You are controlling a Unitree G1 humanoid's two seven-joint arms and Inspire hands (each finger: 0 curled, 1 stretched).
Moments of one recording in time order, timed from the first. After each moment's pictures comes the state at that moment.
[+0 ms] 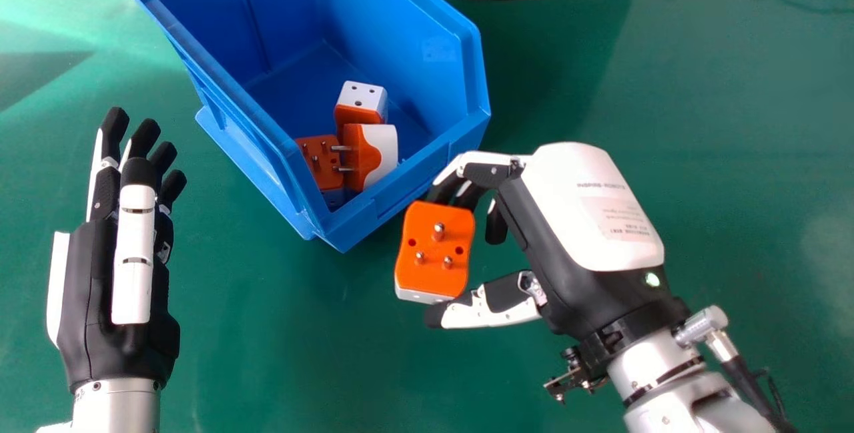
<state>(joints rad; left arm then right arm) 0.27 0.05 0.25 -0.06 -0.29 -0.36 -0.19 0.14 -0.25 0.45 -0.52 -0.91 0.13 0.04</state>
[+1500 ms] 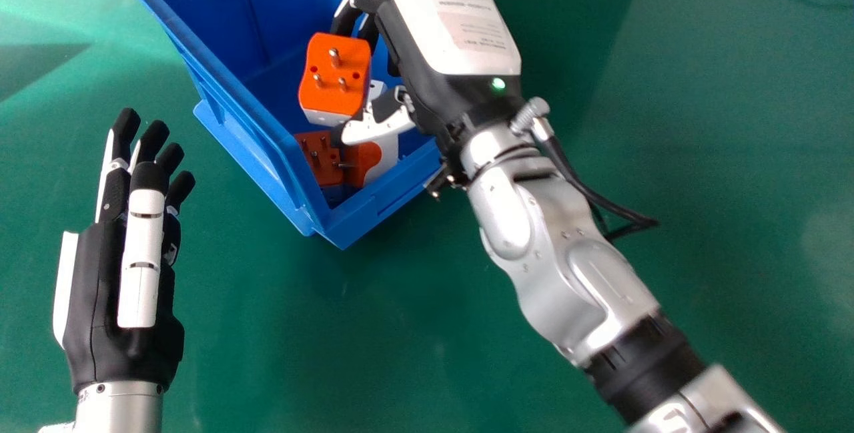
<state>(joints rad) 0.27 0.05 0.25 -0.03 -0.28 -0.39 -0.23 -0.69 0.04 0.46 0.46 -0.87 0.11 -0.21</state>
